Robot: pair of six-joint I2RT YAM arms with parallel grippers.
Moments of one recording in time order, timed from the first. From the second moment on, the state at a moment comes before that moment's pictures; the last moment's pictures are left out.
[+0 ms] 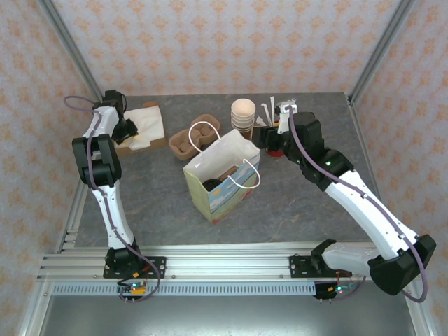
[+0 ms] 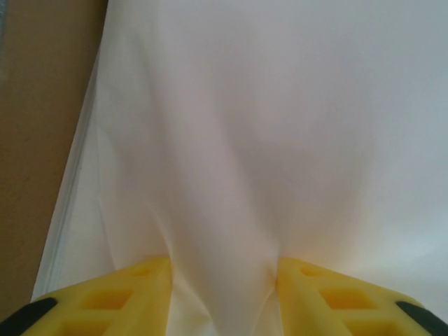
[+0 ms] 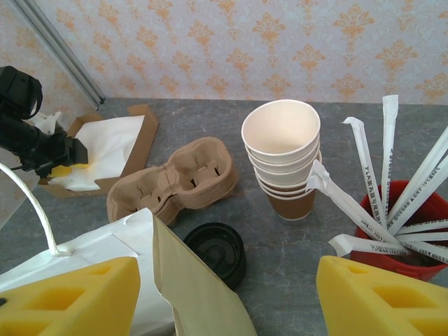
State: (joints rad) left arm 0.27 2.30 1.95 -0.95 -0.04 -0.41; right arm 0.56 1.15 1.22 -0.48 0.06 0.30
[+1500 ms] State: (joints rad) left arm 0.27 1.92 1.86 -0.93 -0.01 -0.43; right arm 0.56 1.16 1.22 -0.49 0.03 0.32
